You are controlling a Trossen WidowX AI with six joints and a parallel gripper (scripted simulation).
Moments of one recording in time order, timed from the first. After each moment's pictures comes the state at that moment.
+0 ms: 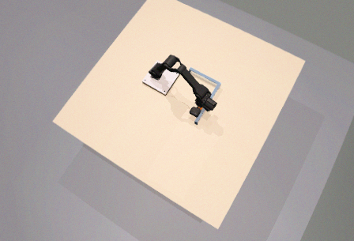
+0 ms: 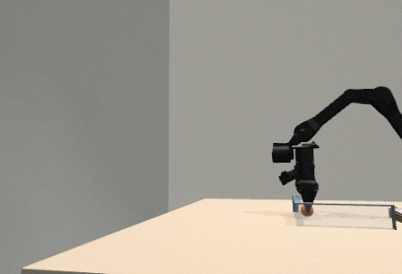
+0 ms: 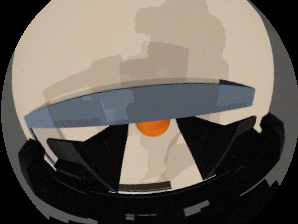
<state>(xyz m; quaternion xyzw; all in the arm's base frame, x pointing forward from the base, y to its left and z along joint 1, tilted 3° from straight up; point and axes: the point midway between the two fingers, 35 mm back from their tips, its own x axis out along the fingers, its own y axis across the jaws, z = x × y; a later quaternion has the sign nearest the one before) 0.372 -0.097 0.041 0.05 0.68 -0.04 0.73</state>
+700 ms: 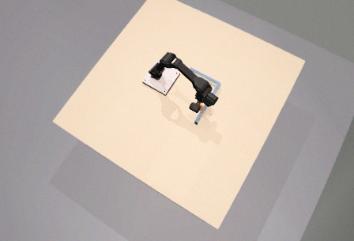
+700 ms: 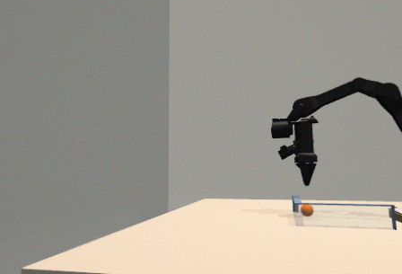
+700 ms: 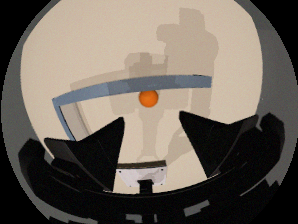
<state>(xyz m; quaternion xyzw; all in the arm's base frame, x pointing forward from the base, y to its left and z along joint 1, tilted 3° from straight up) 0.364 -0.096 0.126 0.05 0.68 -0.05 0.73</state>
